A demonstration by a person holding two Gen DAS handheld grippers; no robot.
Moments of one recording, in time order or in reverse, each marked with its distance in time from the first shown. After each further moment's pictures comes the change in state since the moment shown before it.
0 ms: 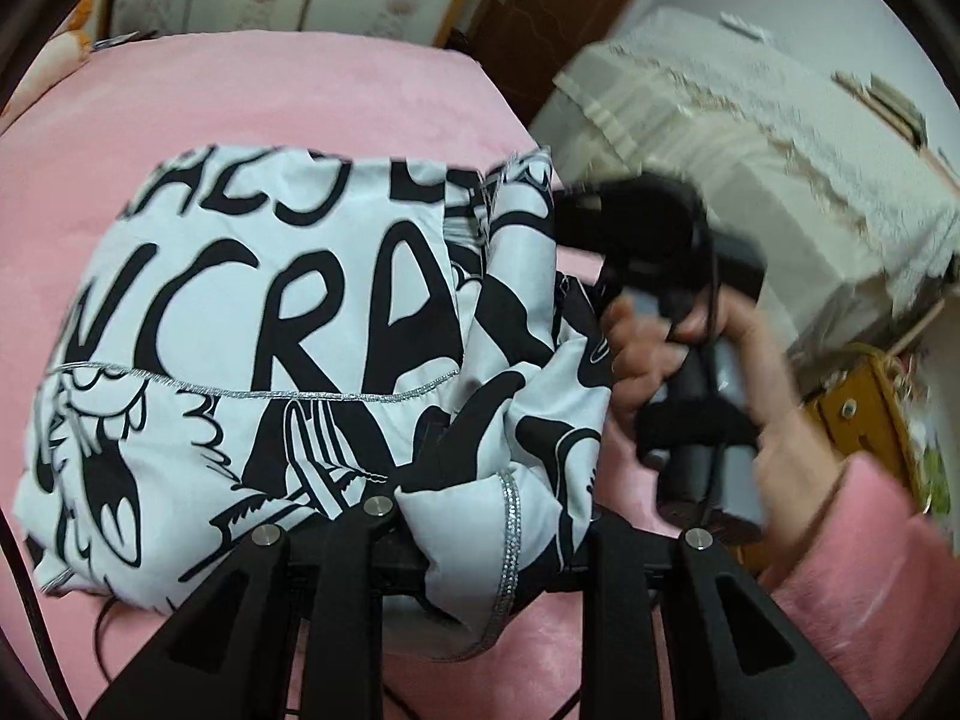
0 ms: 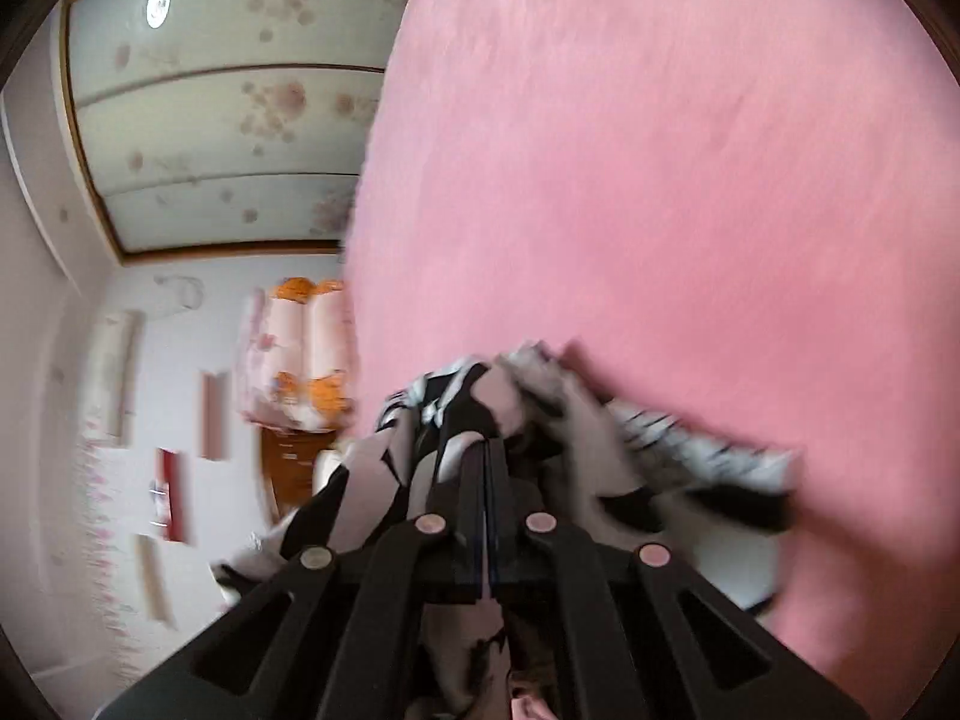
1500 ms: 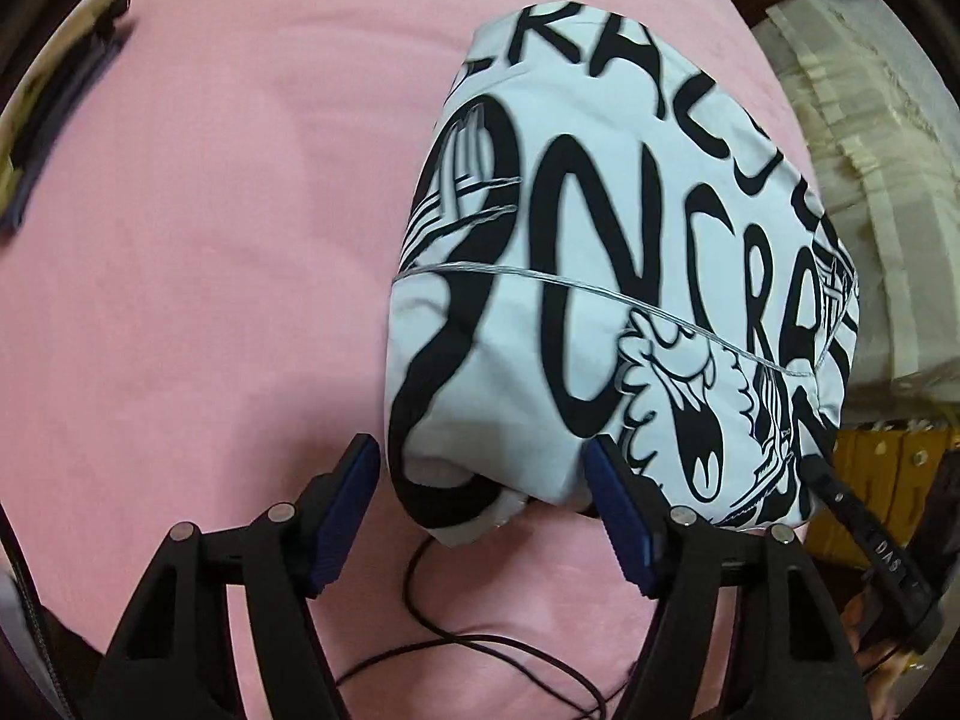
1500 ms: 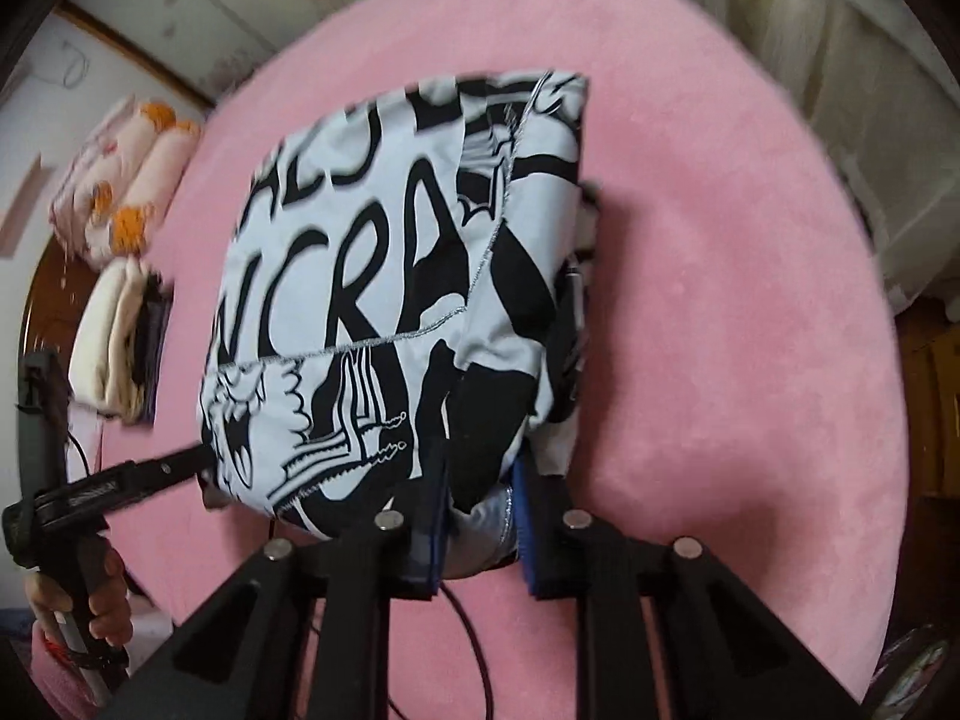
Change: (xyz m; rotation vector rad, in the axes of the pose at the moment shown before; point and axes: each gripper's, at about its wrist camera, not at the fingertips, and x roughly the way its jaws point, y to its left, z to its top) left arm -0.043 0.203 0.010 -0.336 0.382 0.223; right arm -0.007 0.078 -0.194 -0.409 -0.018 -0.620
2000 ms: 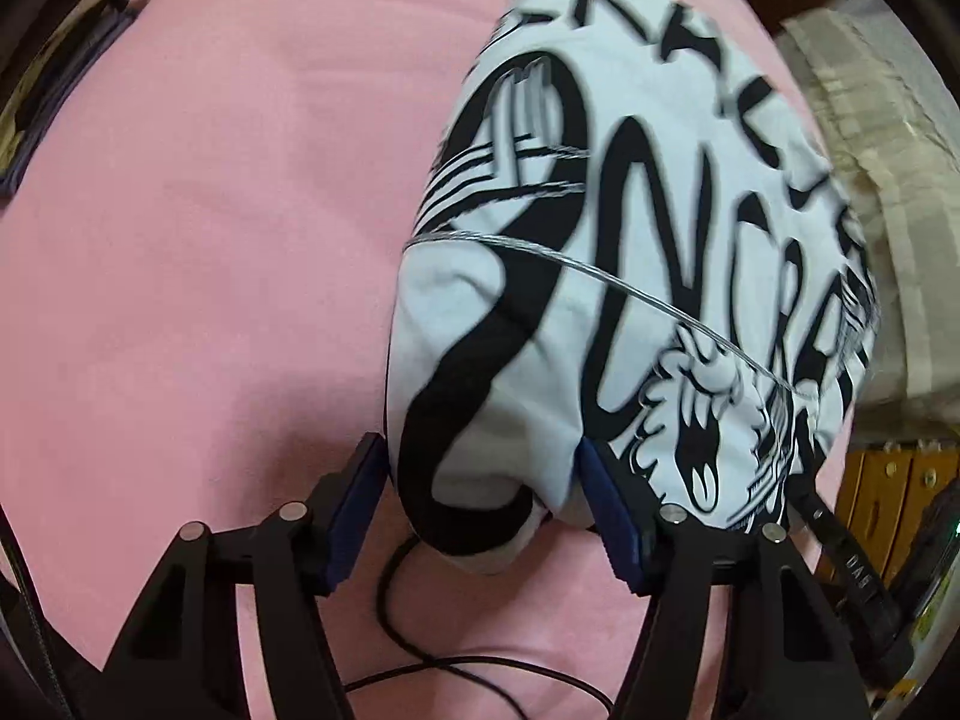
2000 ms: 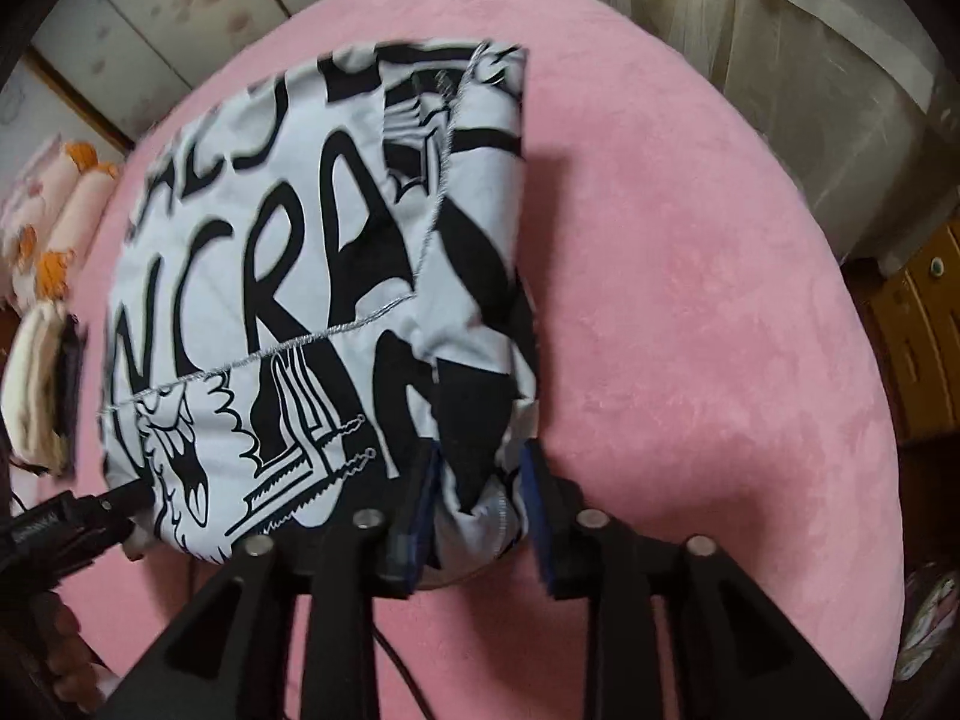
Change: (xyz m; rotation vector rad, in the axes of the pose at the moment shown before) left arm 0.027 0.006 -0.014 -0.004 -0.040 0.034; right arm 0.030 -0.008 -0.032 0.093 -0.066 -0.161
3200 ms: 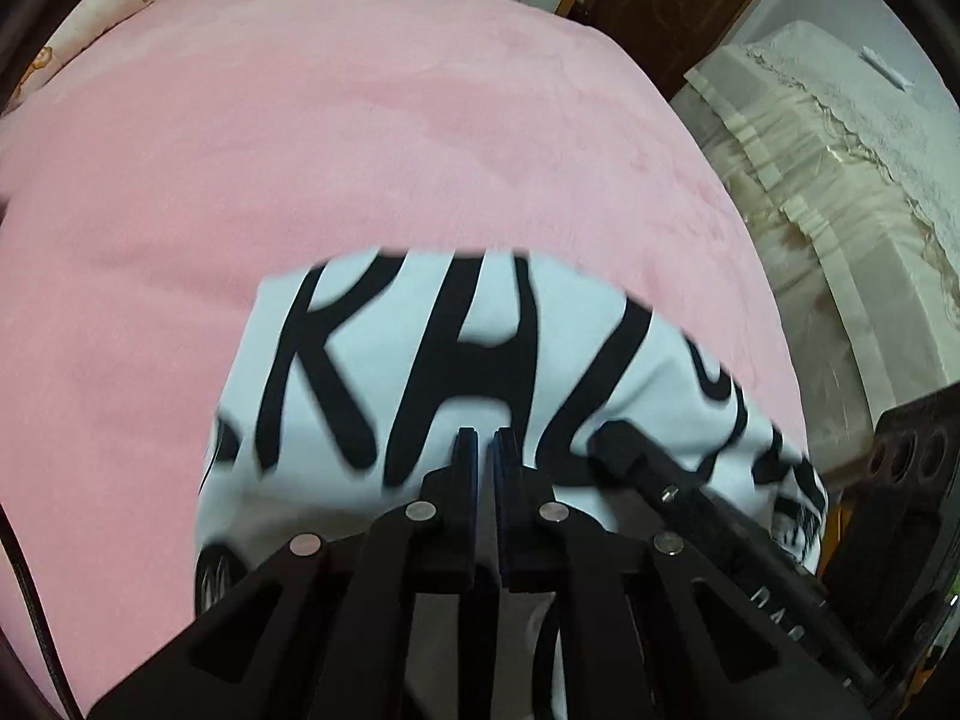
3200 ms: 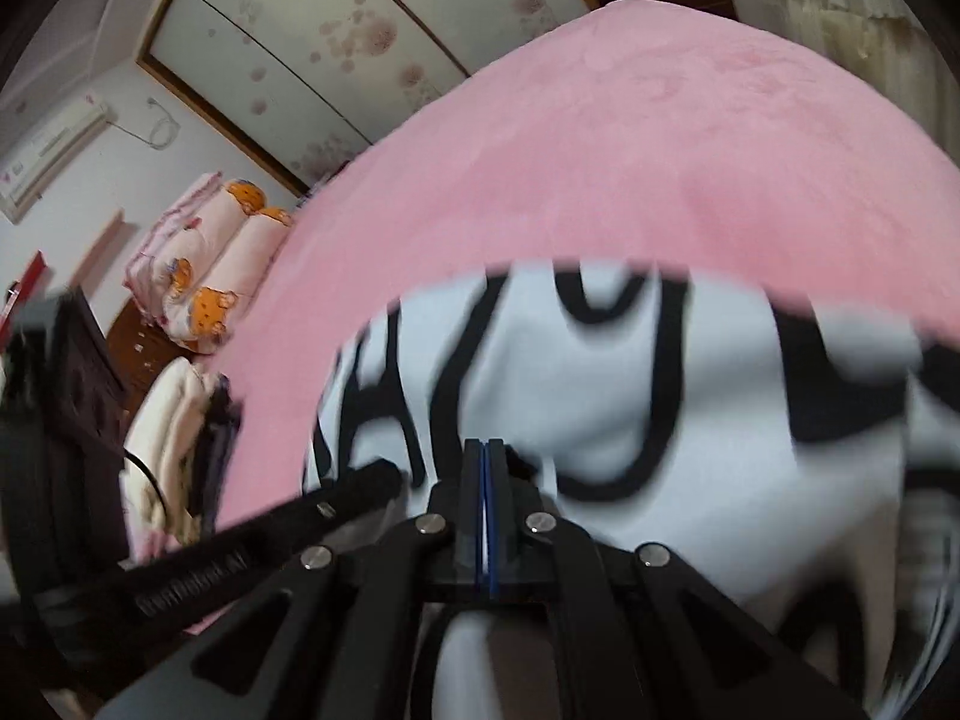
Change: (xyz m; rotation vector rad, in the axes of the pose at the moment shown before) left arm 0.021 -0.094 0.158 0.137 -0.259 -0.123; right arm 0.073 0.137 0.150 -0.127 -0.161 0.457
